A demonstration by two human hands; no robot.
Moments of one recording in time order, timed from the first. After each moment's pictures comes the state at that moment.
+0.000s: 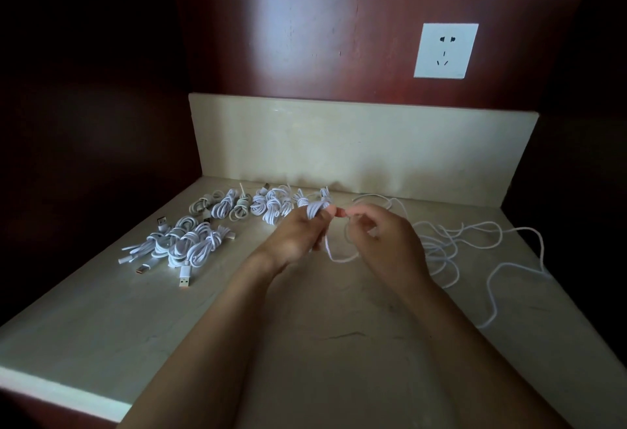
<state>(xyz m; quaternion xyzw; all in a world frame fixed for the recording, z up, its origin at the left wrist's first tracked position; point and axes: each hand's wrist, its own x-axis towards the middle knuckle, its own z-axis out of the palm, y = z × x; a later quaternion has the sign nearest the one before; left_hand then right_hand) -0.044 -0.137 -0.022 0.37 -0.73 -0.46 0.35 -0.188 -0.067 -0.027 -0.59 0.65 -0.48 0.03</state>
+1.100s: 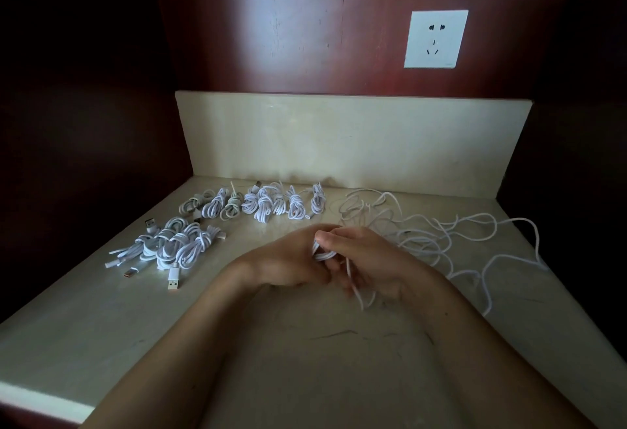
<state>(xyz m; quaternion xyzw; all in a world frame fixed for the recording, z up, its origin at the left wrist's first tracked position) -0.036 -0.114 -0.012 0.24 -0.86 -0.43 0.14 -0.183 -0.058 -0.018 -0.55 0.51 -0.40 0.53</state>
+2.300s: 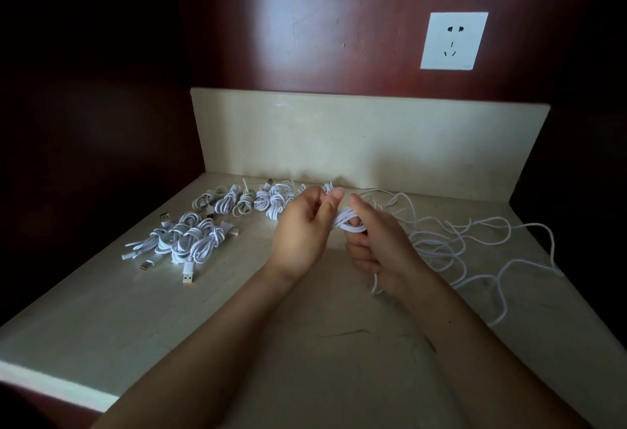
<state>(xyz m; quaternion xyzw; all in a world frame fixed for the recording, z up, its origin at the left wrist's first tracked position) -0.053 -0.118 -0.024 0.35 -0.70 -0.34 0.53 -0.164 -0.061 -0.005 -0.39 0.51 -0.57 0.51</state>
